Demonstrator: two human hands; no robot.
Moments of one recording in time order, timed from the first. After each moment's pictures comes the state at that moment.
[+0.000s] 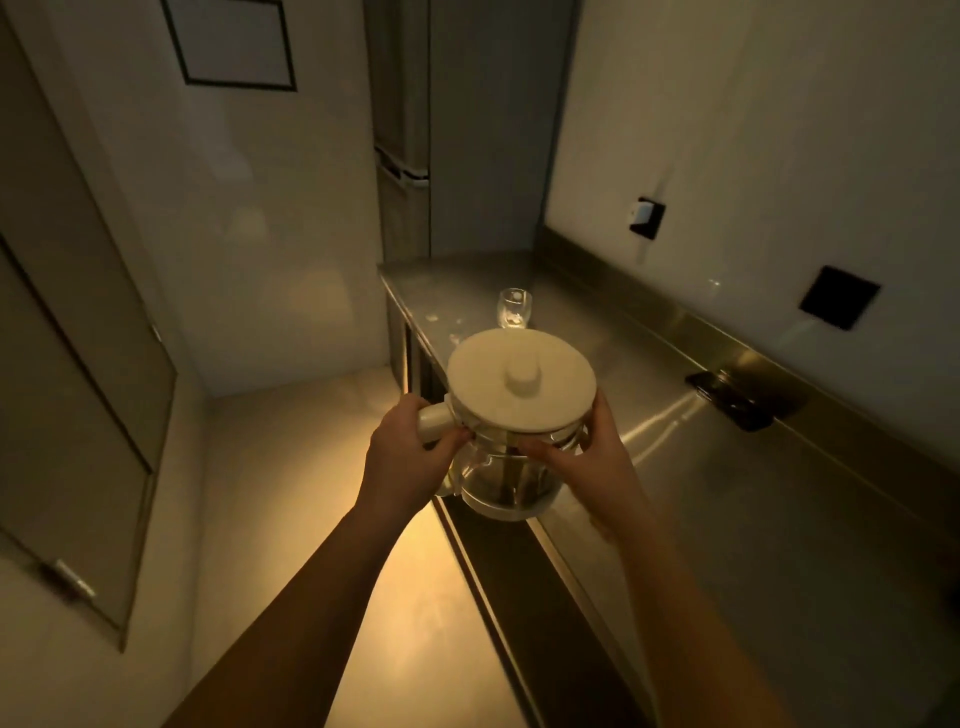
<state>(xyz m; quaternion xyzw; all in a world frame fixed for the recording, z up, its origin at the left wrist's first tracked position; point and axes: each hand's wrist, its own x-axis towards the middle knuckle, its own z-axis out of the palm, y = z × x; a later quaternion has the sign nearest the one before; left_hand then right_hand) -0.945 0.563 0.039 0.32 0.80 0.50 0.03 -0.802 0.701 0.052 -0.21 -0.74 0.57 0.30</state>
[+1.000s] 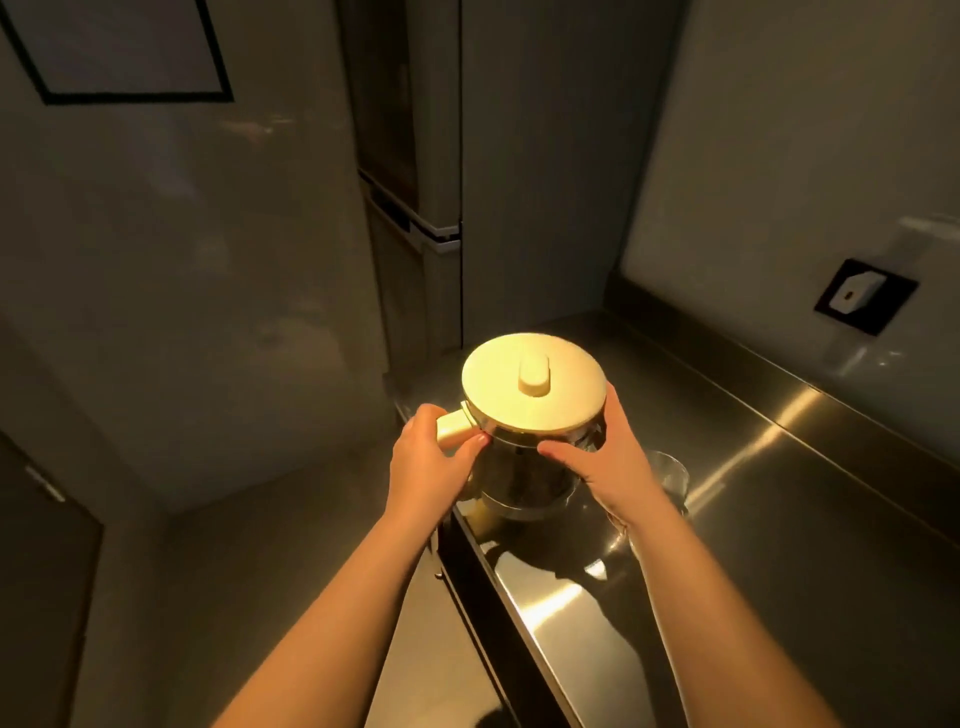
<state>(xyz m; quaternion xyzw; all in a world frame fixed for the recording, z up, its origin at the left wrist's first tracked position) -1.442 0.870 0.018 0.30 0.82 0.47 0.10 -1.296 0.998 0.032 -0.29 -0.73 0.55 0.29</state>
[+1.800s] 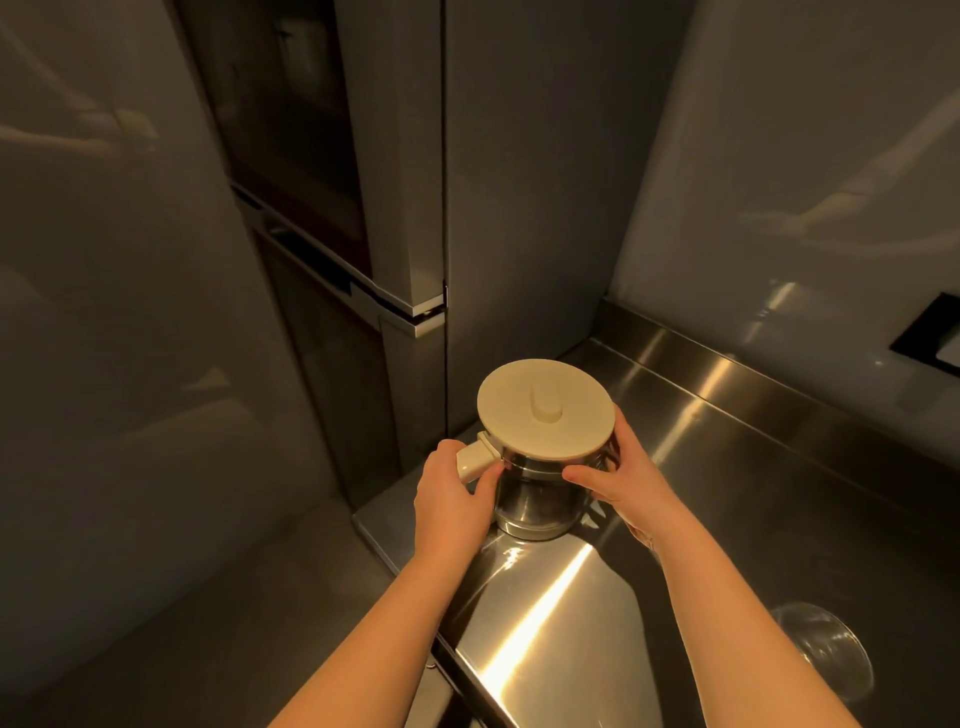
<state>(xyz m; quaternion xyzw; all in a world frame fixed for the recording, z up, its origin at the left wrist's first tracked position) -1.646 1.045 -0.035 0.38 0.77 0.48 0.18 -1.474 1.158 -0.012 -0.41 -0.67 0.55 0.28</state>
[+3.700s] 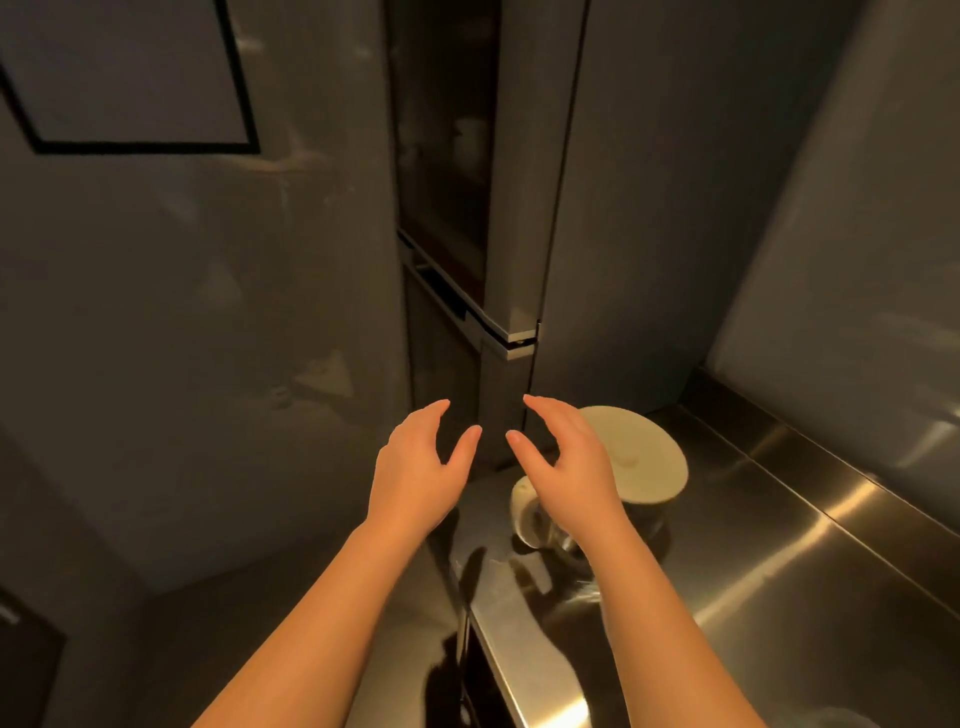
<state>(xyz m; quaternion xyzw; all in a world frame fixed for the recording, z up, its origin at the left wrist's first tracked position) -1.679 0.950 0.049 0.35 0.83 0.43 0.00 -1.556 1.067 0.065 -0.25 -0.86 0.33 0.30</state>
